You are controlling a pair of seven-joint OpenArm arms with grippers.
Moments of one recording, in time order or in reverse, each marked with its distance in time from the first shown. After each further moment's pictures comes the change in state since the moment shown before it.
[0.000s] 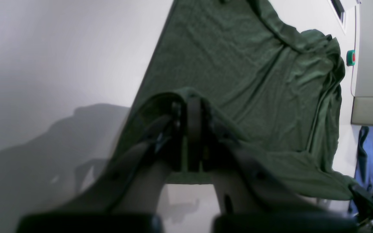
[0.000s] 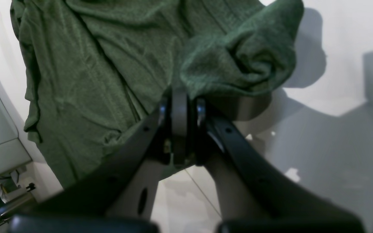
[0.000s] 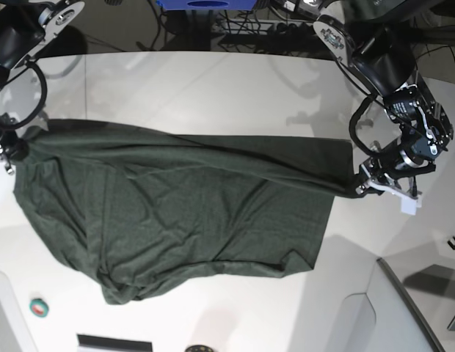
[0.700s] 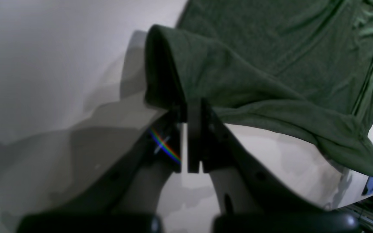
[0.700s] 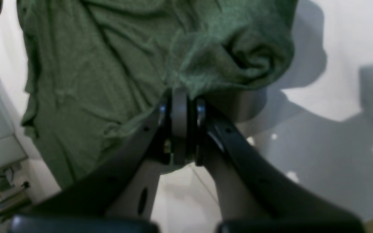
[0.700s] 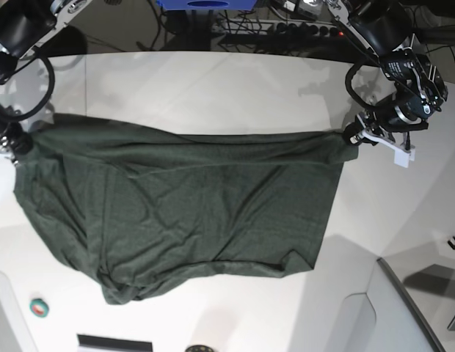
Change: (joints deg) left arm 11.0 -0.7 -0.9 1.2 0.0 0.0 0.2; right arm -2.9 -2.9 0.2 4.0 0.3 0.0 -0.4
